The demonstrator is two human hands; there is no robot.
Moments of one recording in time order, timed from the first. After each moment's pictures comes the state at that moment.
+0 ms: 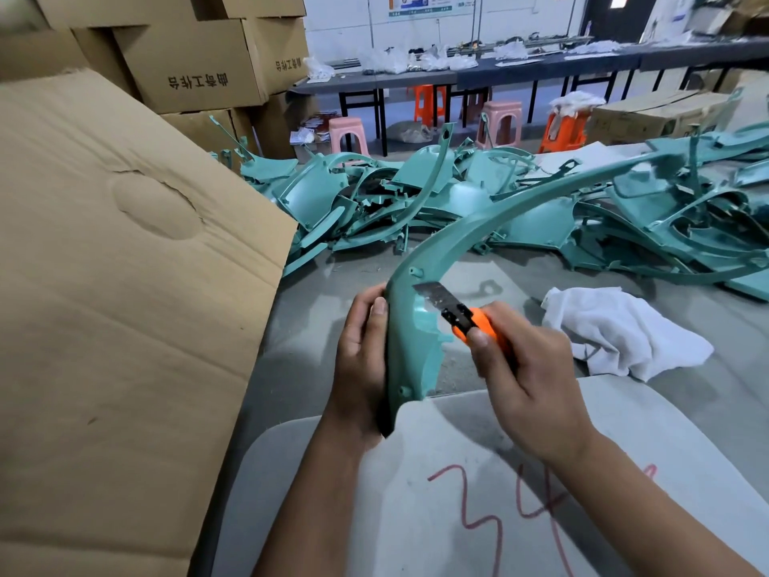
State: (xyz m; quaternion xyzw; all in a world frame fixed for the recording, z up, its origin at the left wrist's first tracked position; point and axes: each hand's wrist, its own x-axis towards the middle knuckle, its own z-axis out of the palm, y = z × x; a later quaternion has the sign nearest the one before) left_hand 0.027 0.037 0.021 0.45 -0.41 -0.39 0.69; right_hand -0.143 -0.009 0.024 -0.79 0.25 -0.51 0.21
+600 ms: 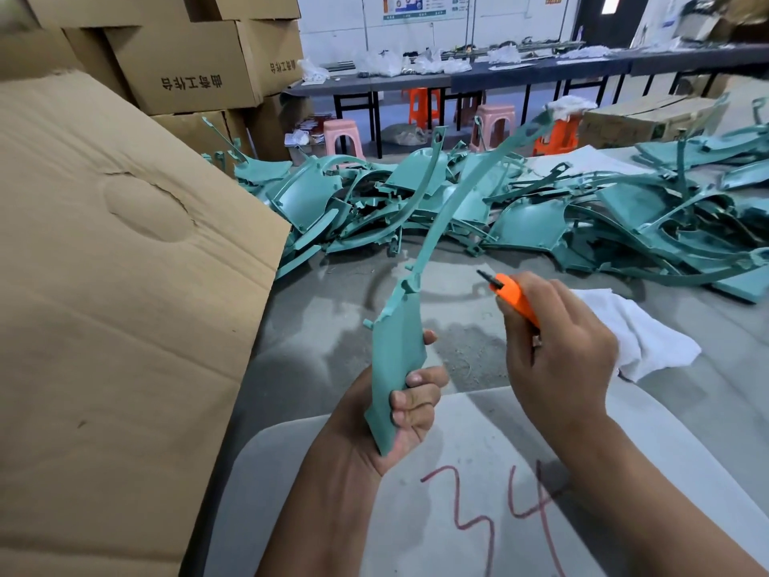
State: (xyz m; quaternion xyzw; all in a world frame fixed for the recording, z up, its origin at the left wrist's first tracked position) left_hand 0.020 0.046 0.018 0.15 -0.17 -0.80 0.55; right_hand -0.156 -0.037 0.017 -0.73 0.36 -0.57 -0.08
